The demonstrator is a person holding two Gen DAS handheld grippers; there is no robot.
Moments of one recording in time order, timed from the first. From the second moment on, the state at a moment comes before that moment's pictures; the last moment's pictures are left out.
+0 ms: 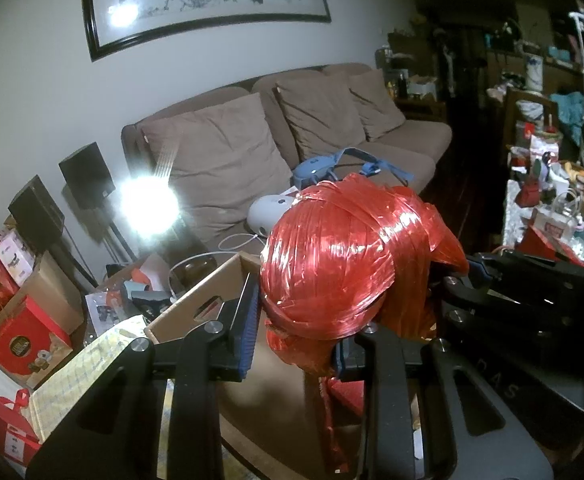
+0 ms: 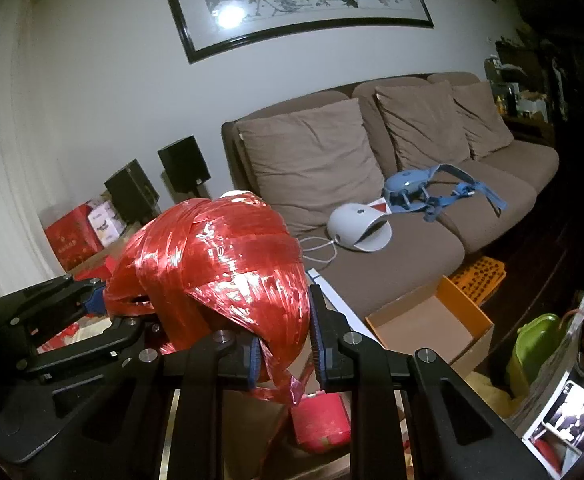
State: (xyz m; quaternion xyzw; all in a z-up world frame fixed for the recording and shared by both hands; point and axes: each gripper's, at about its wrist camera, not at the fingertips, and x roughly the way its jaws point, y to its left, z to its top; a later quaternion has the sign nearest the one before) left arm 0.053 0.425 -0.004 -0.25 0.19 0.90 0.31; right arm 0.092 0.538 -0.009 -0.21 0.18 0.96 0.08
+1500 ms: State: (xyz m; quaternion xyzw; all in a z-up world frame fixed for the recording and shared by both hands) left arm 0.028 0.432 -0.043 -0.28 0.18 0.90 0.28; right arm 0.065 0.548 -0.045 -0.25 0.18 0.95 0.08
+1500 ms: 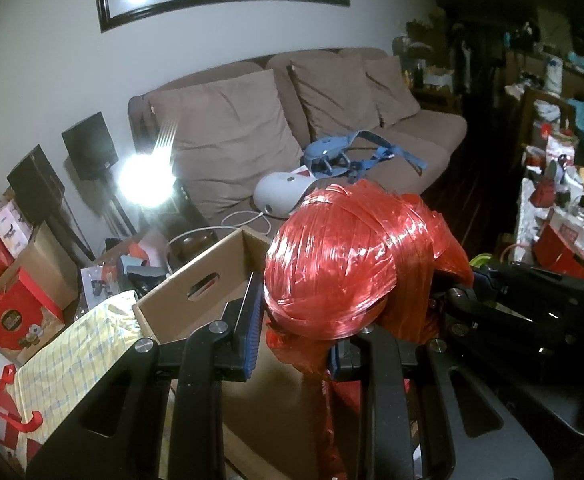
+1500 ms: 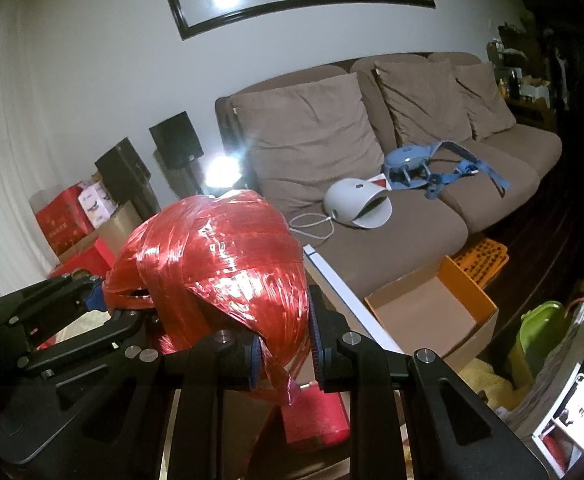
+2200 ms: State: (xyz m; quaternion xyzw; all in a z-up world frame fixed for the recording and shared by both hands) left arm 0.009 0.425 -0.074 -0.31 0.20 0.90 0.25; right arm 0.043 0.545 -0.083 -0.28 0.22 0.94 0.05
